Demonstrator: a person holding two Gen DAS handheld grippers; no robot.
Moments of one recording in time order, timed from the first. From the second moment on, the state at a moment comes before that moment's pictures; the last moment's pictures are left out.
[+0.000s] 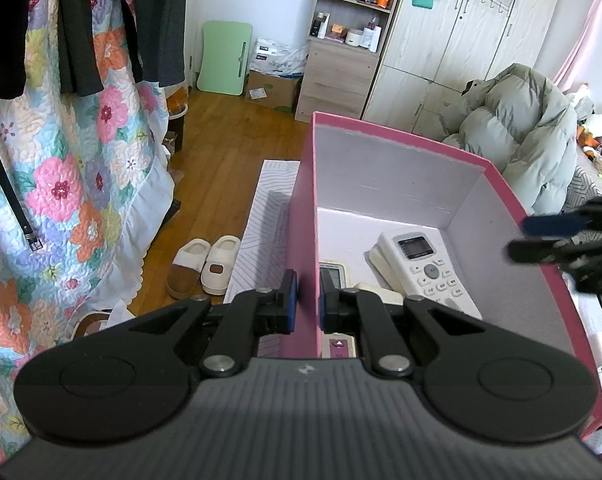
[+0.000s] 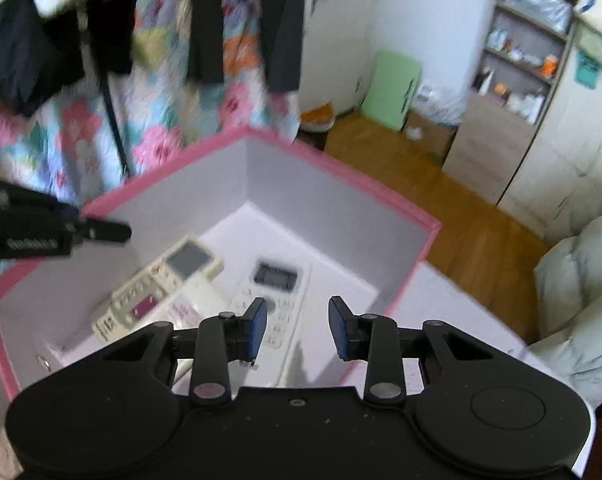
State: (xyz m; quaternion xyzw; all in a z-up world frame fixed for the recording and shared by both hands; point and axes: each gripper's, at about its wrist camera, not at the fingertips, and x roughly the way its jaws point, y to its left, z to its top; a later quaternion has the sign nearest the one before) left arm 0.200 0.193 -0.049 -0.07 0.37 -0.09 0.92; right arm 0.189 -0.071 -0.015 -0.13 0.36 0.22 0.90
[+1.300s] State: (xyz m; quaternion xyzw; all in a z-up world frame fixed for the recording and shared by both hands) left arm 0.201 0.194 -0.044 -0.07 0.37 -0.08 0.92; right arm 0.225 -0.296 -0.114 0.08 0.55 -0.01 0.83
